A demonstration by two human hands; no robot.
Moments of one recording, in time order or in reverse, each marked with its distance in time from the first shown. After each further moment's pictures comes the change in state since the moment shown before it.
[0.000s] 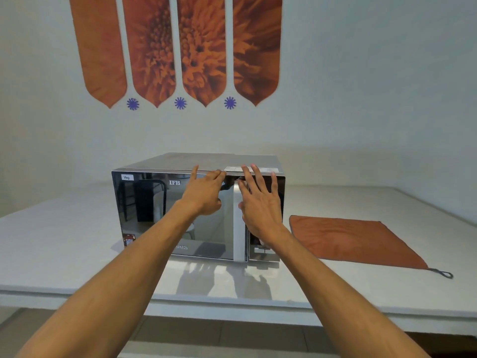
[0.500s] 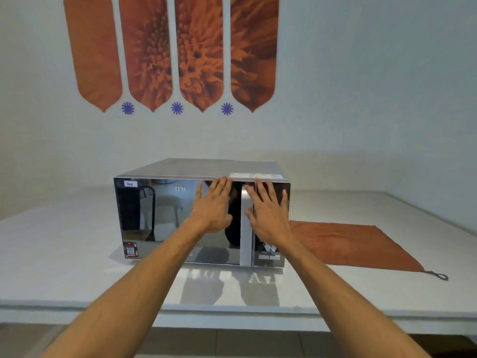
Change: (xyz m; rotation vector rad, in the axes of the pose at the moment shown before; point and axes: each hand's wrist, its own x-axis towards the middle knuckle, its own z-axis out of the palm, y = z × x) left_hand -0.009 0.001 0.028 -0.205 0.041 0.018; right_hand 0.000 -0.001 0.011 0.320 -0.069 0.119
